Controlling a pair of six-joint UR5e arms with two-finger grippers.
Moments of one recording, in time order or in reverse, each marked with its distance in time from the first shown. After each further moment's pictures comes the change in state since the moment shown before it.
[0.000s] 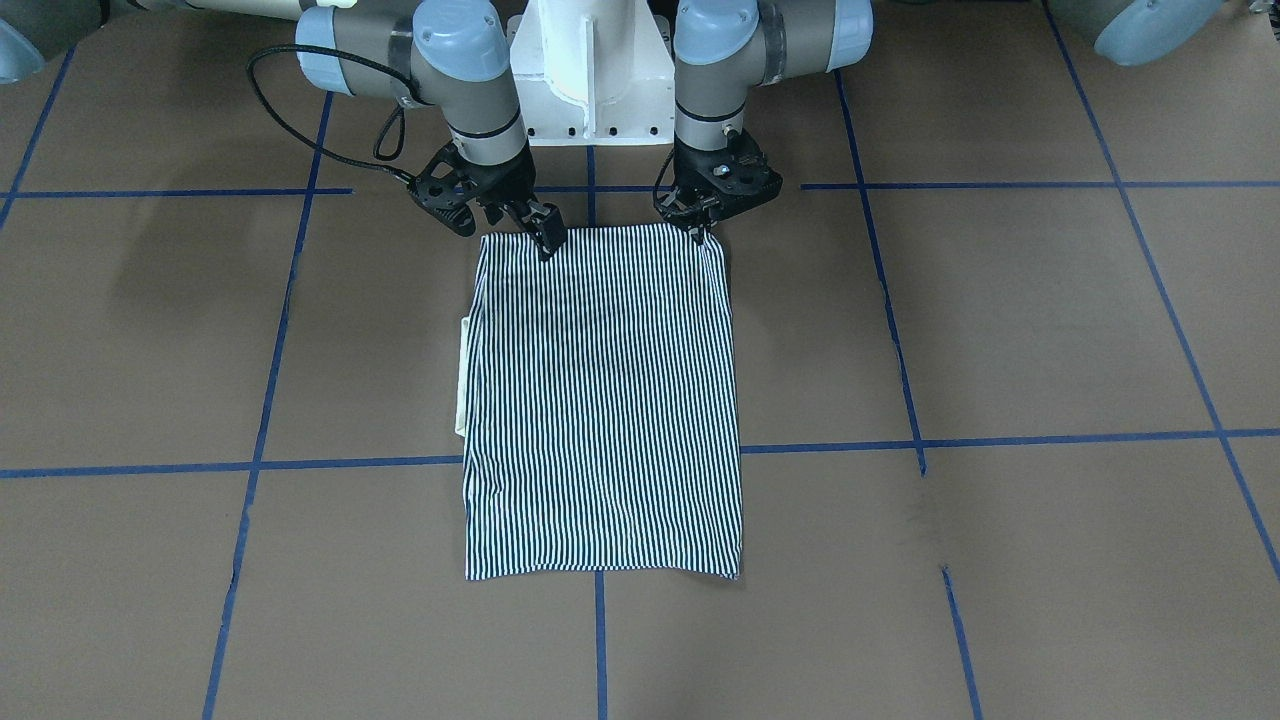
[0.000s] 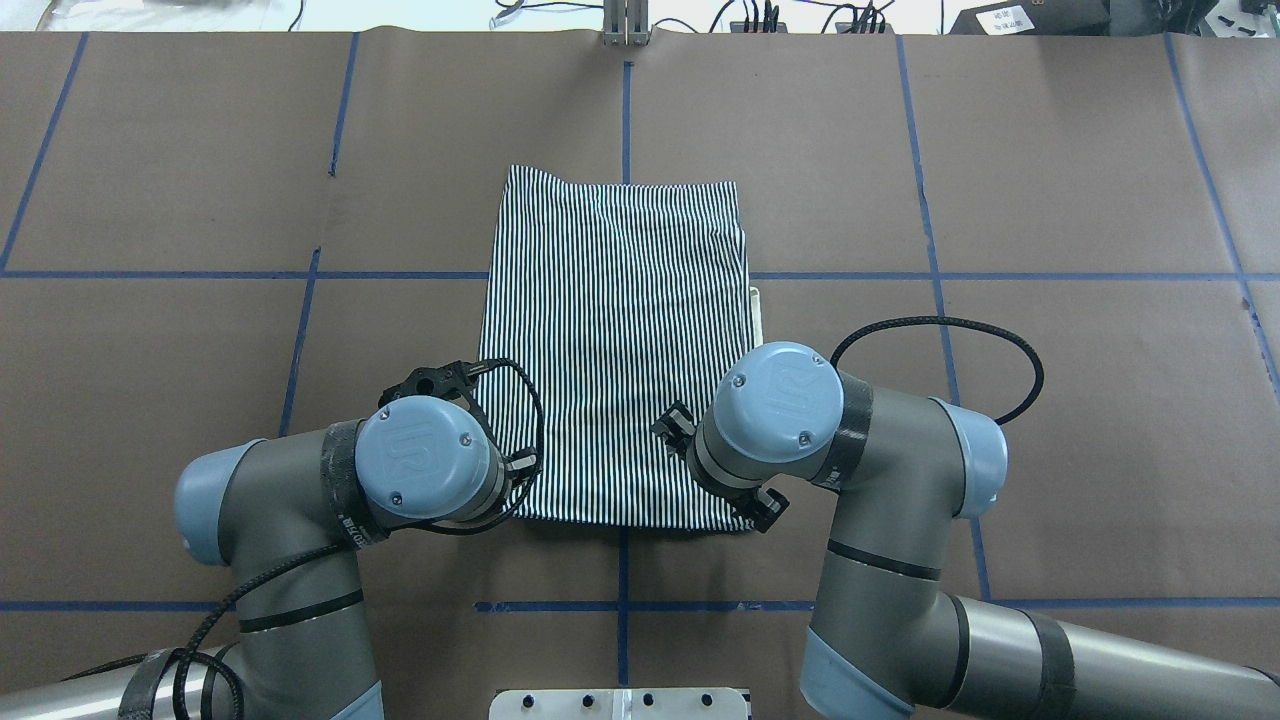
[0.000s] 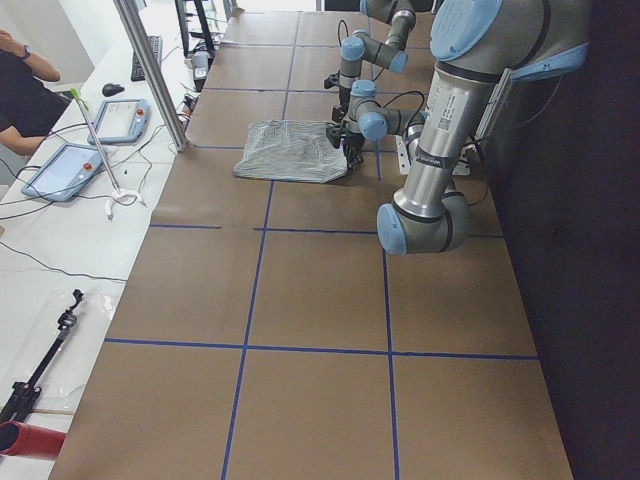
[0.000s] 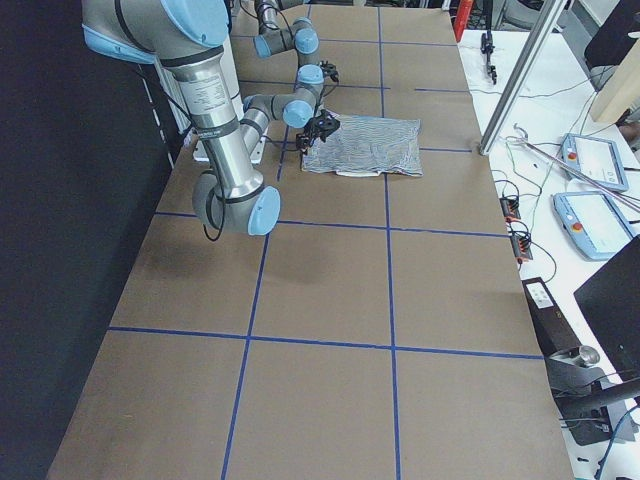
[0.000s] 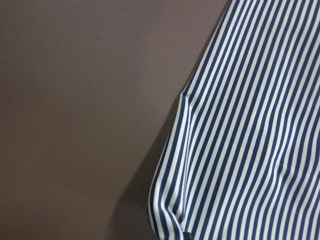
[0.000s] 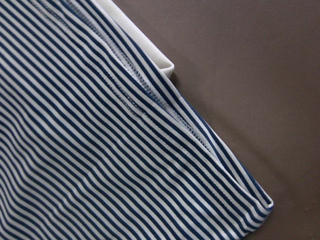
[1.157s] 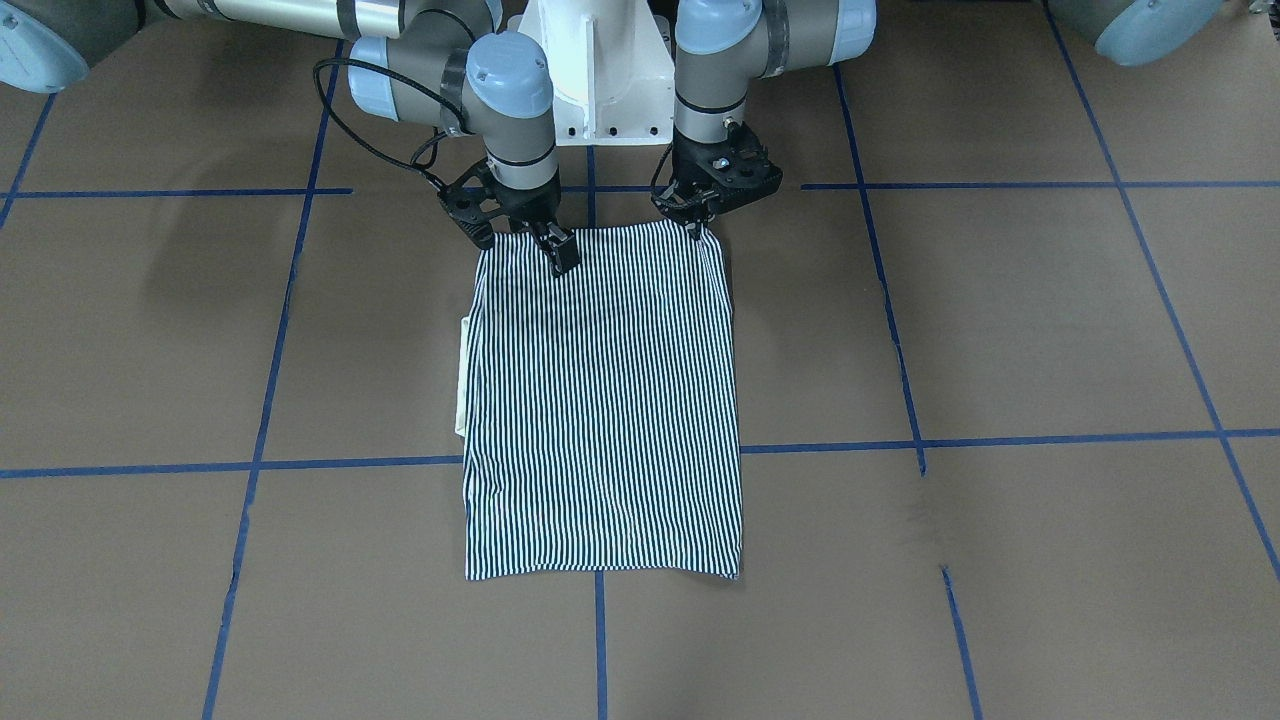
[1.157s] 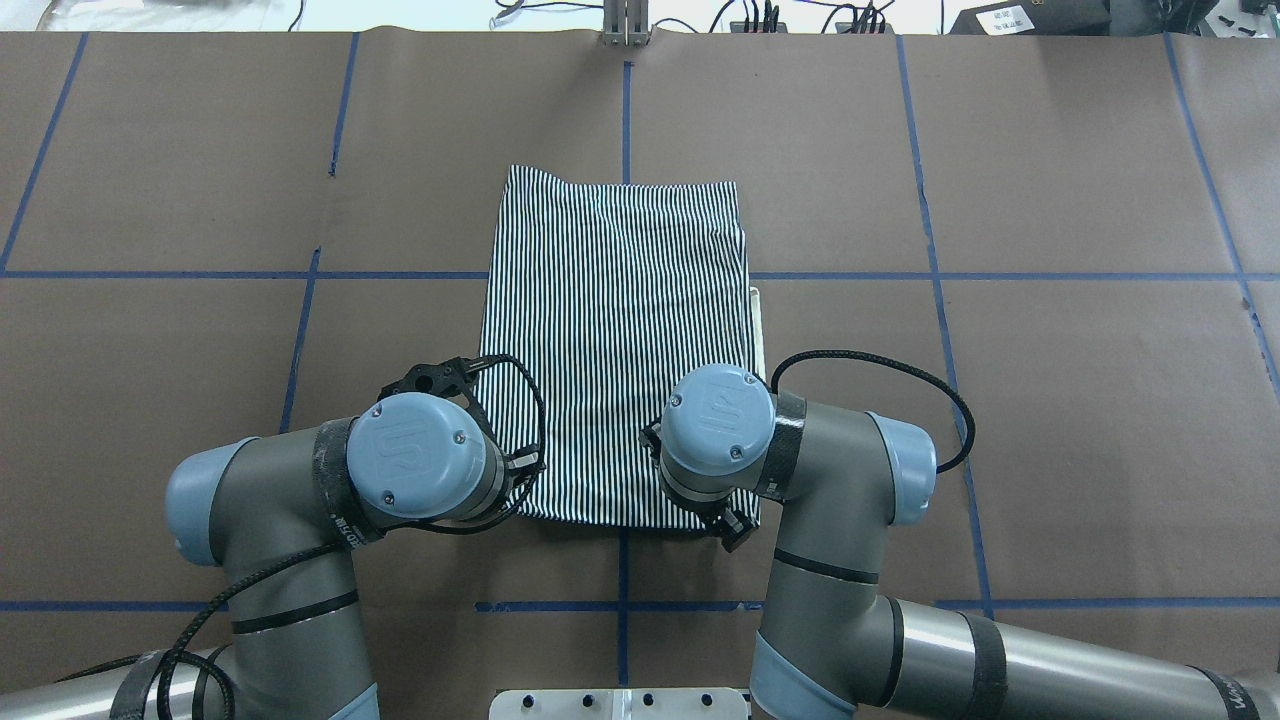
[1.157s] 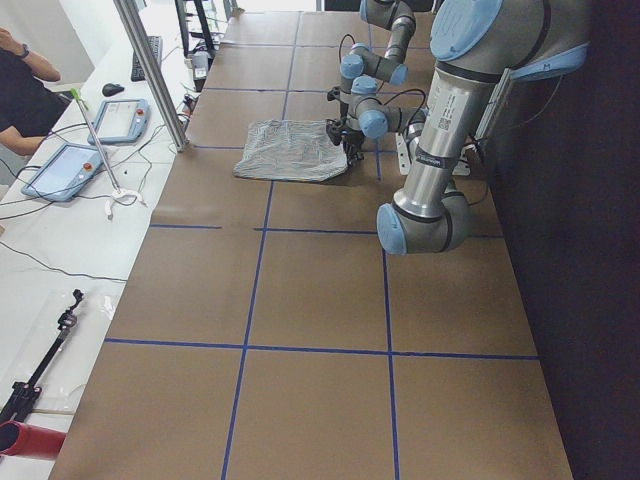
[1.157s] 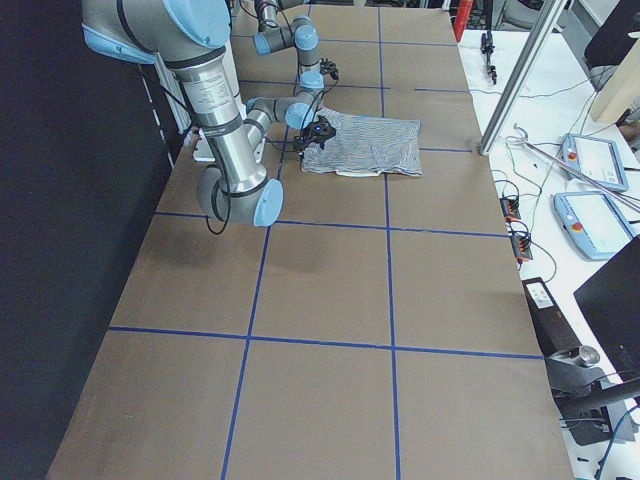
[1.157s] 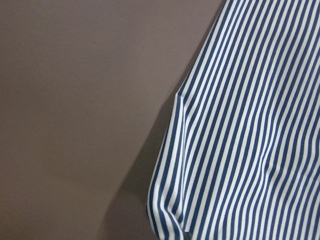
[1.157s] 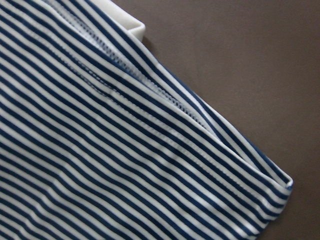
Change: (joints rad) left arm -0.003 -0.001 -0.020 0.000 -0.002 -0.001; right arm -0.031 0.059 -0.114 -0.011 -0.002 0.124
